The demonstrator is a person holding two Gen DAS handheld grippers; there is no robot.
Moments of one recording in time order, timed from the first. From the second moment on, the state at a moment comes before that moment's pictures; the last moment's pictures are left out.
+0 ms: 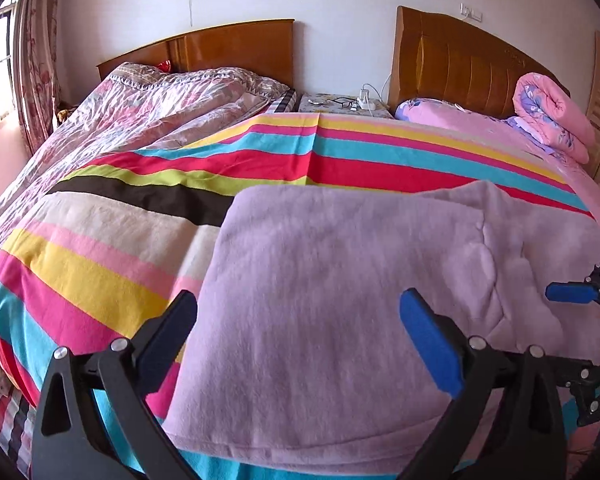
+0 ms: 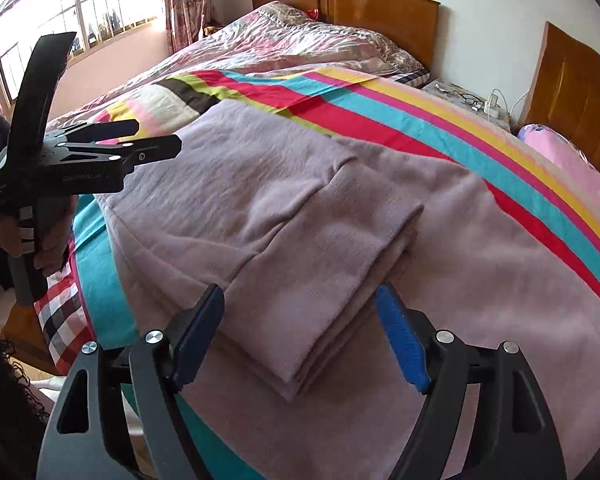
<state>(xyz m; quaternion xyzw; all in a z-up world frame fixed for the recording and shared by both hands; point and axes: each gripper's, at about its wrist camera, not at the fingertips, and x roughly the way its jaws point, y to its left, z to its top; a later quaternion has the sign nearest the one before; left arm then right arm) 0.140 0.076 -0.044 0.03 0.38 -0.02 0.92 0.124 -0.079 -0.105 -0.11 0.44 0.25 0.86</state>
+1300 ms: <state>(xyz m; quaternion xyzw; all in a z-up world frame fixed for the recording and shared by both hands) 0.112 0.015 -0.080 0.07 0.40 -0.07 0.91 0.001 -0.382 -0.118 0.34 0.43 -0.03 0.84</state>
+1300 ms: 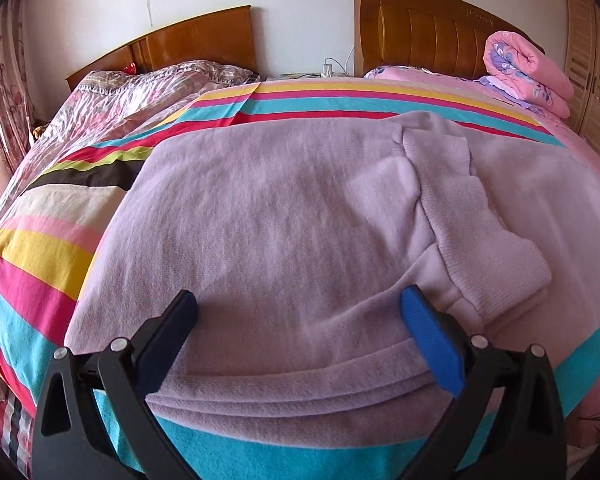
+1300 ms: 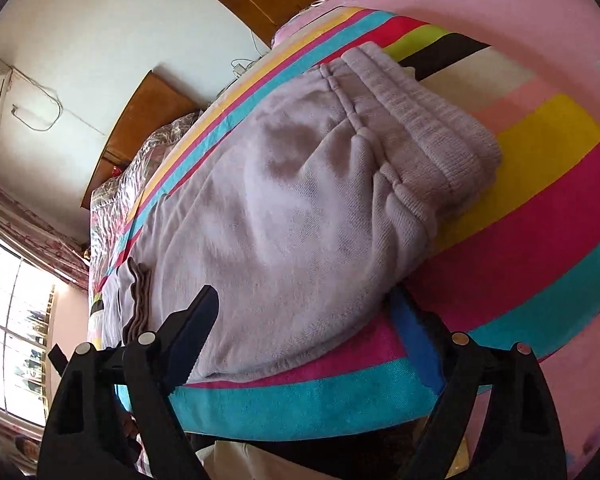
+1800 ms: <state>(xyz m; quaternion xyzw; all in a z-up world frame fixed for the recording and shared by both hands) 0.121 0.015 -0.081 0.07 0.41 -0.09 0.91 0.010 -0.393 -0.124 0.39 0.39 -0.07 0.83</state>
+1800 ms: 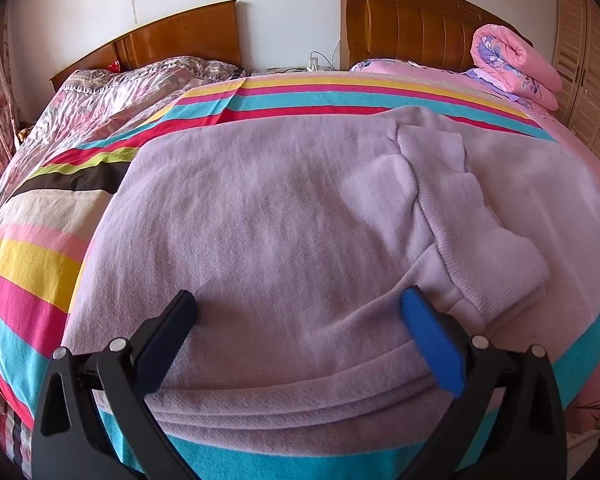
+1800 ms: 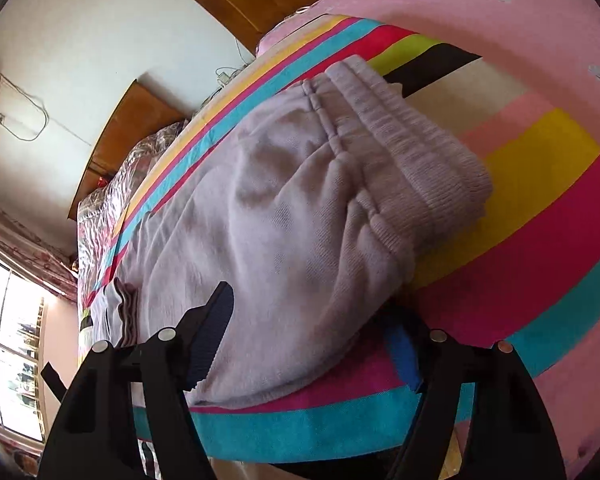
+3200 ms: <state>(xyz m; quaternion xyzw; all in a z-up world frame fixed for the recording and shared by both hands) 0.071 0.220 -0.028 -0.21 0.35 -0.01 0.91 0.087 0.063 -0.104 -0.26 0.32 0.29 0.86</state>
